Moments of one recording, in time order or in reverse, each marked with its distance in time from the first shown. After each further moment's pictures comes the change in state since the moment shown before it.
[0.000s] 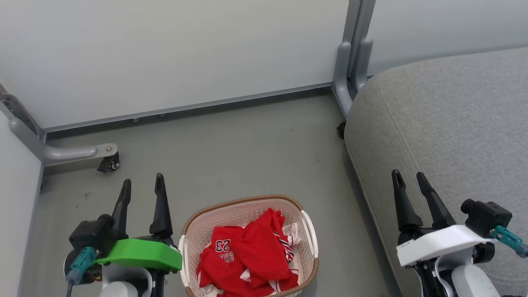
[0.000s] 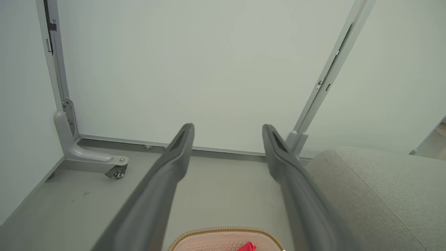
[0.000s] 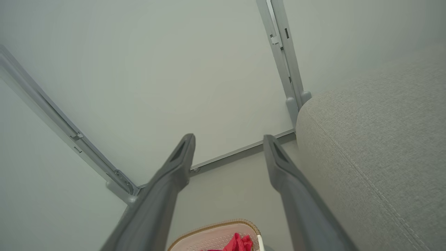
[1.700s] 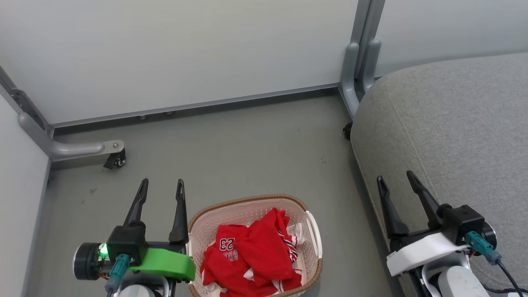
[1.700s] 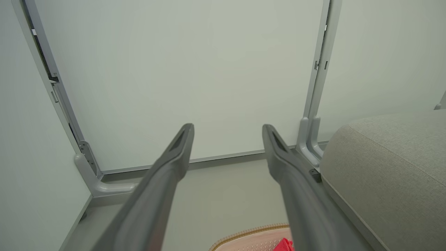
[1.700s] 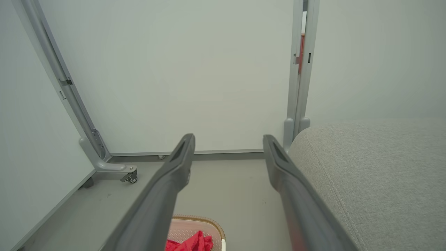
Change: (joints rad) left arm 0.001 0.004 -0.056 0.041 0.257 0.013 -0.086; right arm -0.006 -0.004 0.025 0.031 -0.340 0.000 -0.084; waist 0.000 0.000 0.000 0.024
